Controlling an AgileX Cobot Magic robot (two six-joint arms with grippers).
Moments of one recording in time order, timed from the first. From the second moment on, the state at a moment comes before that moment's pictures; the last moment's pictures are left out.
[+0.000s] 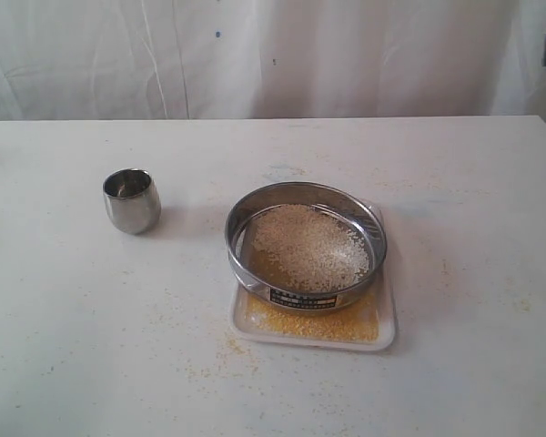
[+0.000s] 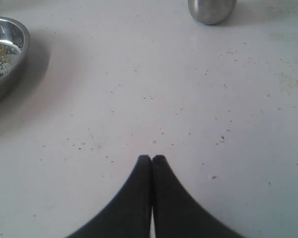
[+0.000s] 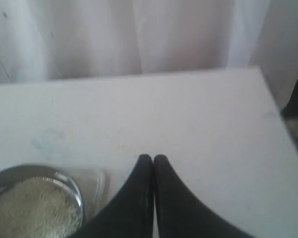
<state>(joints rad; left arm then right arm) 0.03 0.00 0.02 0.02 0.52 0.04 0.09 0.97 -0.92 -0.13 0.41 0.16</state>
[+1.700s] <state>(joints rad) 0.03 0.00 0.02 0.02 0.52 0.04 0.09 0.05 0.00 -0.21 0.26 0.16</state>
